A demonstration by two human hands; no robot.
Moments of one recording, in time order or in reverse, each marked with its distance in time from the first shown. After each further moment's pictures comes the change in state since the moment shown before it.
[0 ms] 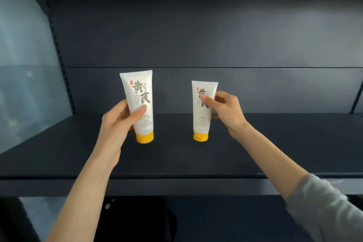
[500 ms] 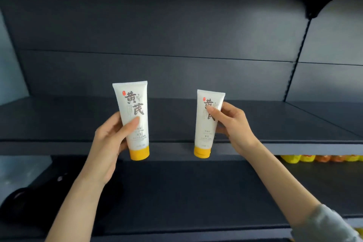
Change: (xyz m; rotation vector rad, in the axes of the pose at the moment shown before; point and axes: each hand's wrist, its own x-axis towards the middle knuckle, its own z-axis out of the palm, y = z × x) left_hand -0.136 0.014 0.164 -0.165 -0.066 -0.105; right_hand -0.120 0.005 -0.212 0.092 -0.083 0.017
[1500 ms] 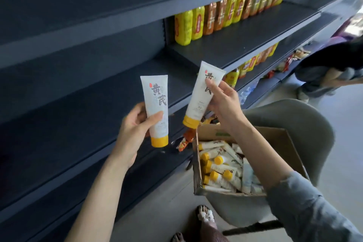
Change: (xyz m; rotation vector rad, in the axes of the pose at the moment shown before) left_hand -0.150 -0.175 0.196 -0.013 -0.619 -0.551; right_hand -0.257 0.110 -0.164 0.207 0.771 0.324
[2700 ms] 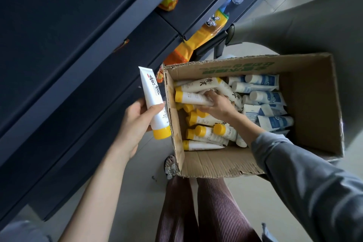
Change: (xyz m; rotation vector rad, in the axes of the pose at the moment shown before) left_hand 0.128 -0.243 0.094 0.258 -0.019 -0.741; right_hand 0.085 0.313 -0.243 -1.194 -0.233 0.729
